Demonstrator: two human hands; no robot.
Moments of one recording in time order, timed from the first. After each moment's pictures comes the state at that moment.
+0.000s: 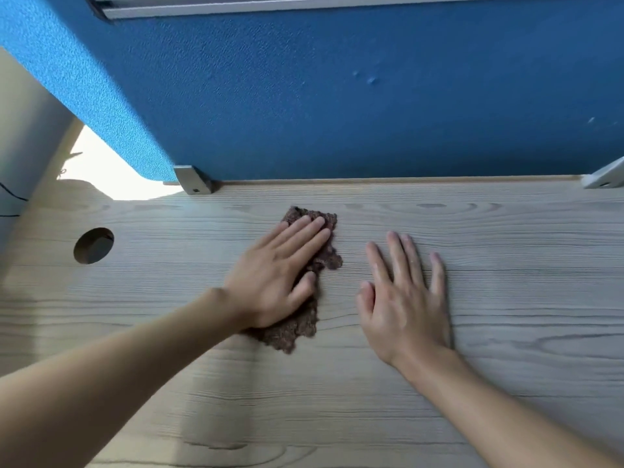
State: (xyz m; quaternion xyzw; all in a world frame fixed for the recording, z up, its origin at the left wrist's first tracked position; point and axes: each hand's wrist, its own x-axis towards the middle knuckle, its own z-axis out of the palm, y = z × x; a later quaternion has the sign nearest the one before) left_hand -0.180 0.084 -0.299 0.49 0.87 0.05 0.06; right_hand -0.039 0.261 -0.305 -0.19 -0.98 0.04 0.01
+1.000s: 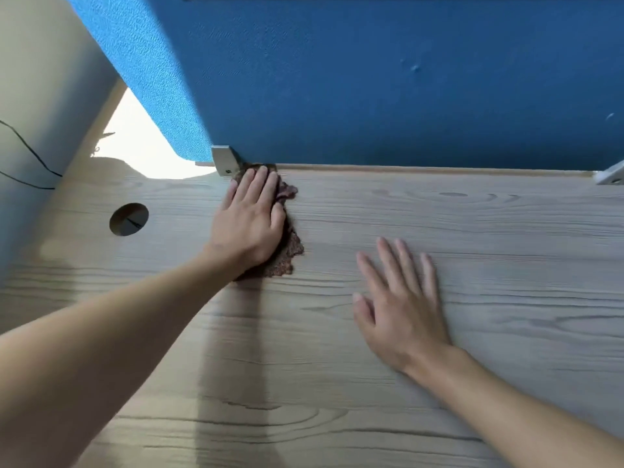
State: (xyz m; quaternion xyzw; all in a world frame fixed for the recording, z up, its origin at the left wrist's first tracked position) left_hand -0.234 0.045 -0.303 0.23 0.97 0.05 0.02; right_hand -0.022 0.222 -0.303 -0.10 -0.99 0.06 0.02
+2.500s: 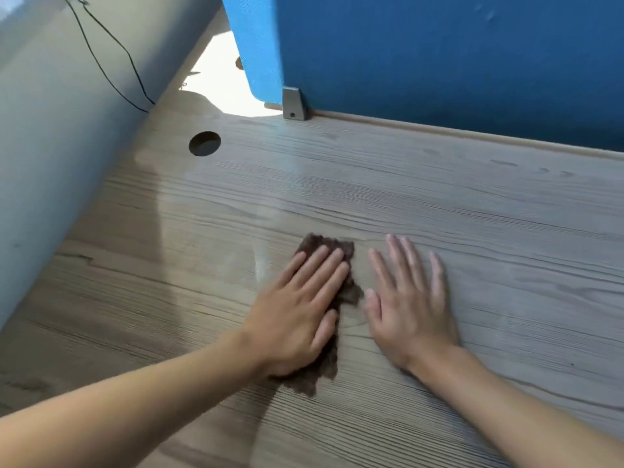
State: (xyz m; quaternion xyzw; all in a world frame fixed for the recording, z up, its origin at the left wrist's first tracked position) left_hand 0.003 -0.025 -0.299 0.41 0.91 0.04 0.02; right_hand 0.046 0.177 -0.306 -0.01 -1.00 0.05 0.00
